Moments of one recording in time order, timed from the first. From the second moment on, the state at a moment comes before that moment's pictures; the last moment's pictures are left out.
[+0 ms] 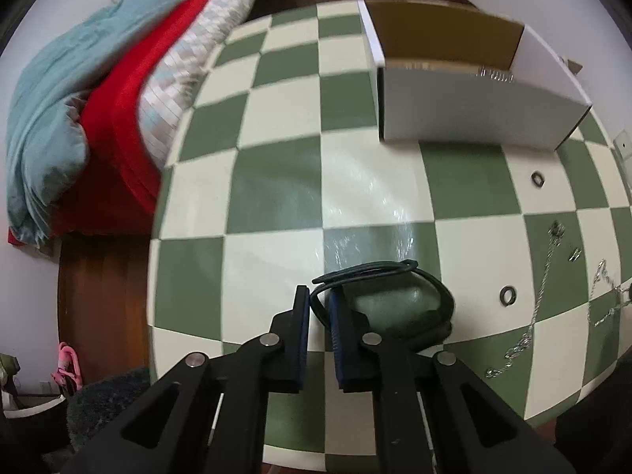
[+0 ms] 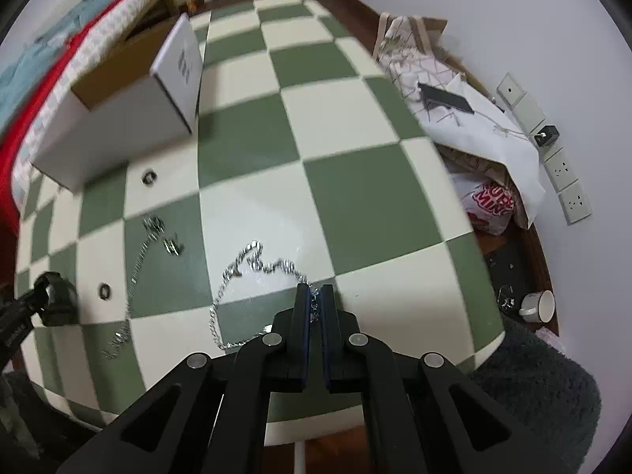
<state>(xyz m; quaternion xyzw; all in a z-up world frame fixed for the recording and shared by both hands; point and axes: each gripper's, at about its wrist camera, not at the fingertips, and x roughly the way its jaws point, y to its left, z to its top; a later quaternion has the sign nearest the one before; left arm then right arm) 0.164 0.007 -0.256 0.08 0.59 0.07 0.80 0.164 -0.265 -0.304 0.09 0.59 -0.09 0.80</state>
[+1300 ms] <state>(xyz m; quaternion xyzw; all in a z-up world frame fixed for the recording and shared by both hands) 0.201 -0.003 -0.098 0.00 0.47 0.03 0.88 0.213 -0.183 -0.131 0.05 0.45 0.02 0.89</state>
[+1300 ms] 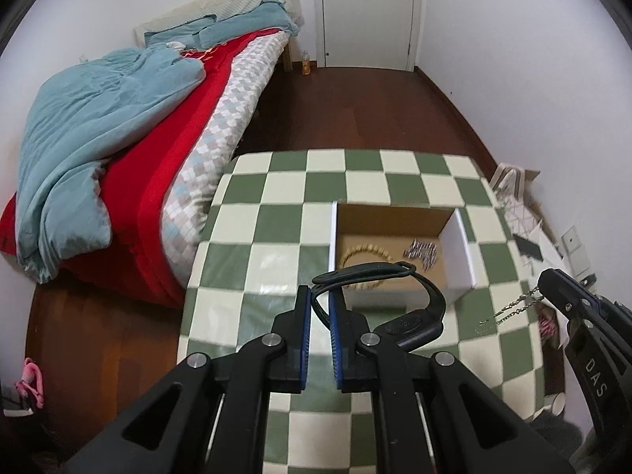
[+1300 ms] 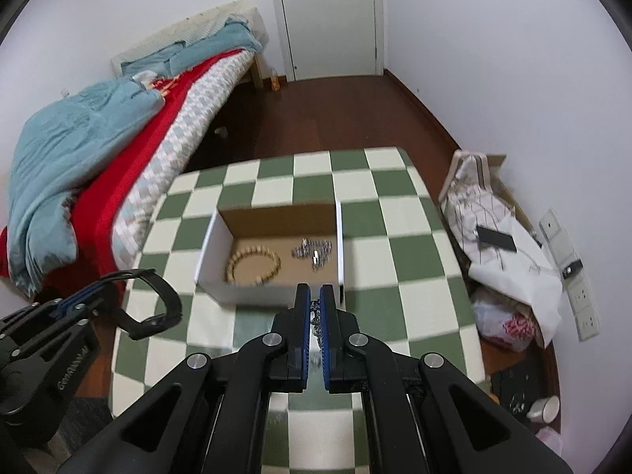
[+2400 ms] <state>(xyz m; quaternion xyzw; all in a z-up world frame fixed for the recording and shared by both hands) 0.375 -0.013 -0.198 0.00 0.60 -0.02 0.80 0.390 -0.178 -0.206 0.09 0.57 0.08 0.81</state>
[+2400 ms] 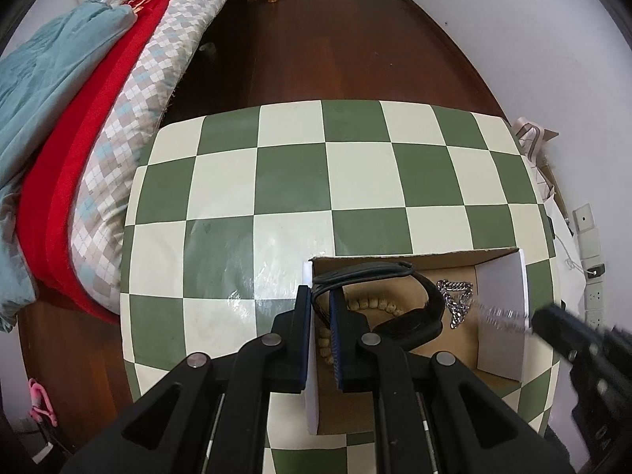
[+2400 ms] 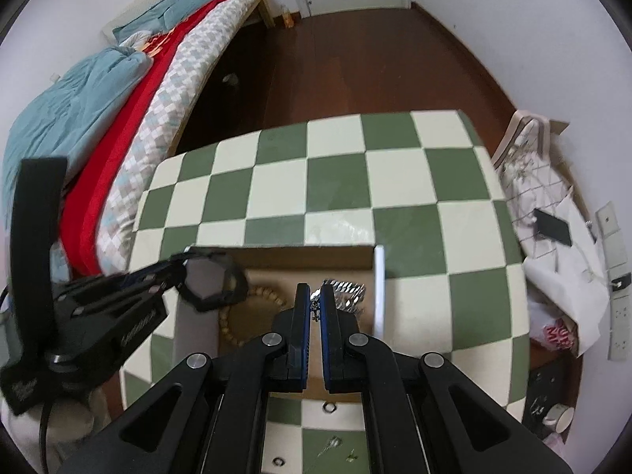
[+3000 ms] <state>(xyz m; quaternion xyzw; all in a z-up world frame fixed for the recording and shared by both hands) 0.358 0.008 -0.167 0.02 0.55 0.04 0.83 0.380 -0.196 -0.213 0.07 0.60 0.03 0.80</state>
